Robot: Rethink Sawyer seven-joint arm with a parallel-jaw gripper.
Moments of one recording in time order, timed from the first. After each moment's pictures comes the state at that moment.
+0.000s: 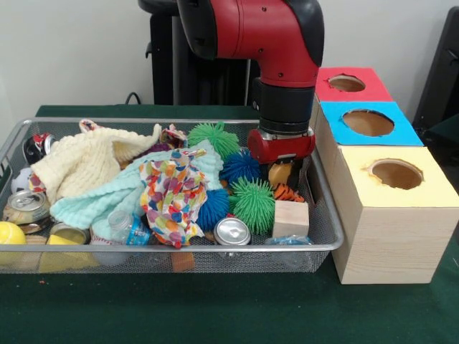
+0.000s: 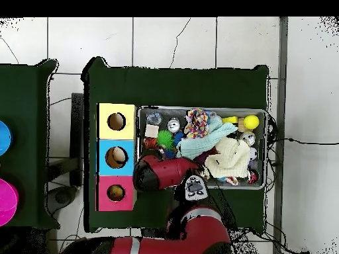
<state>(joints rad) -0.14 -0.42 0.01 1.73 -0.34 -0.01 1.53</state>
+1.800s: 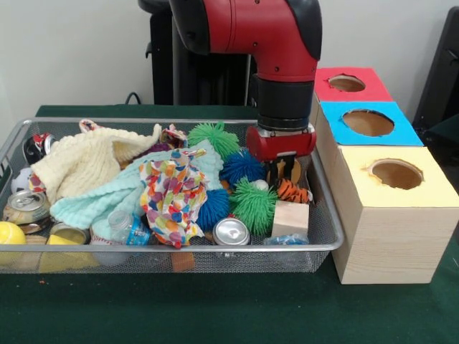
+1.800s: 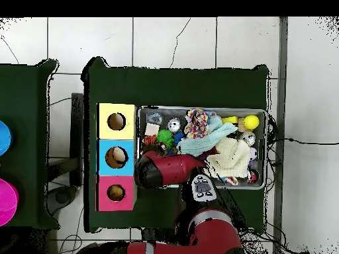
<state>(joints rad) -0.18 -0.47 0.05 1.73 -0.33 0.02 1.53</state>
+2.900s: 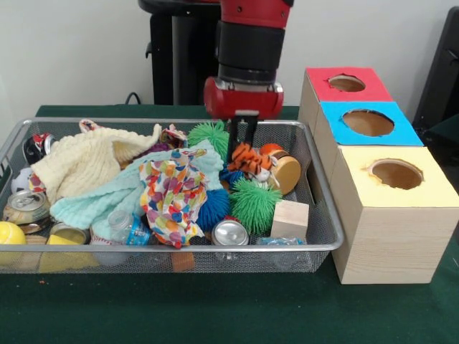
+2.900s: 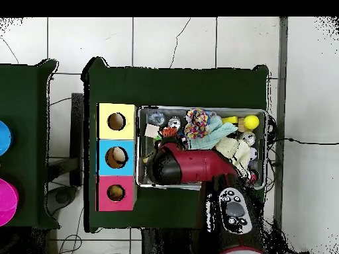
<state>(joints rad) -0.27 -0.68 0.05 1.75 -0.33 0.23 1.53</state>
